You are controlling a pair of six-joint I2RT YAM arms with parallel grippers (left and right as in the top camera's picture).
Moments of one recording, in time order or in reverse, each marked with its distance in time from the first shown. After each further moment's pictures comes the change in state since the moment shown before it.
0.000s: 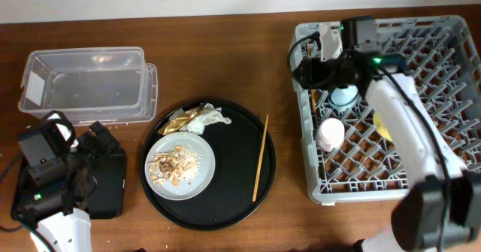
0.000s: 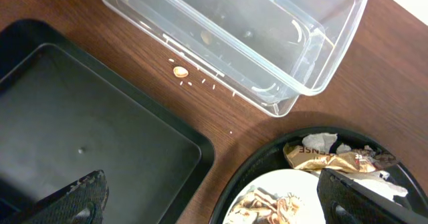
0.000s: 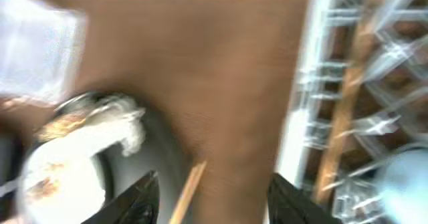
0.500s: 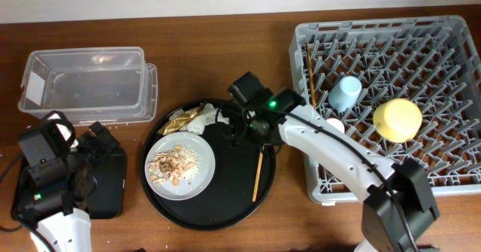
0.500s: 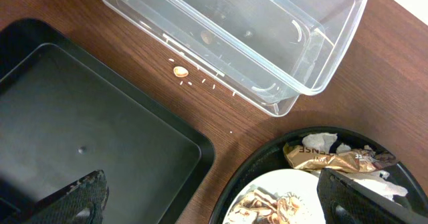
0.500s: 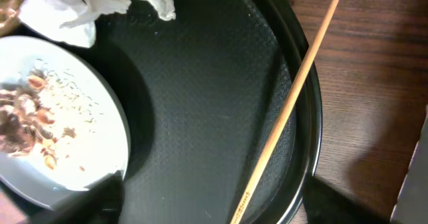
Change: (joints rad) left arm 0.000 0.000 0.000 -0.001 0.000 0.000; right arm 0.550 0.095 -0.052 -0.172 0.391 0.557
